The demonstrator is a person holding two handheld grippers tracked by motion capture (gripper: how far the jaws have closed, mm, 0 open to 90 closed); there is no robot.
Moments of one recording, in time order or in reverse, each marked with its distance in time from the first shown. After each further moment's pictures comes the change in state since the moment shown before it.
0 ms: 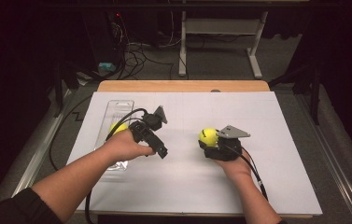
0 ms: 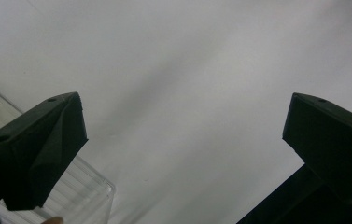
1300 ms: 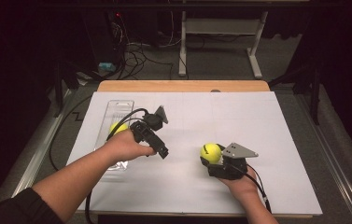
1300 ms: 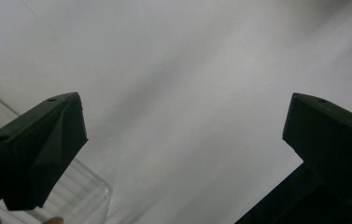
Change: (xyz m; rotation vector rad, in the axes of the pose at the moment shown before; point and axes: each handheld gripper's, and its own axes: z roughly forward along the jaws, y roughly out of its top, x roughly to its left) left arm -0.001 0.001 0.000 0.002 -0.005 0.002; right arm 0.023 -0.030 -0.032 -0.034 0.069 -0.026
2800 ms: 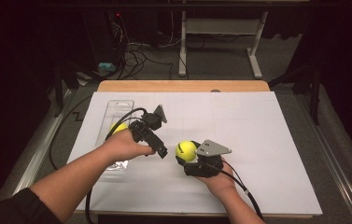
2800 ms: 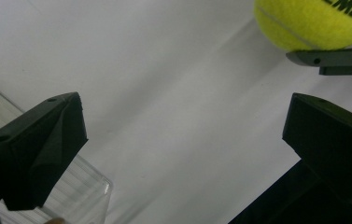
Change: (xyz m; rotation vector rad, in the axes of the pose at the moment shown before) left arm 0.001 -0.002 -0.004 -0.003 0.000 -0.006; right arm 0.047 0.032 0.034 -0.040 0.110 -0.086
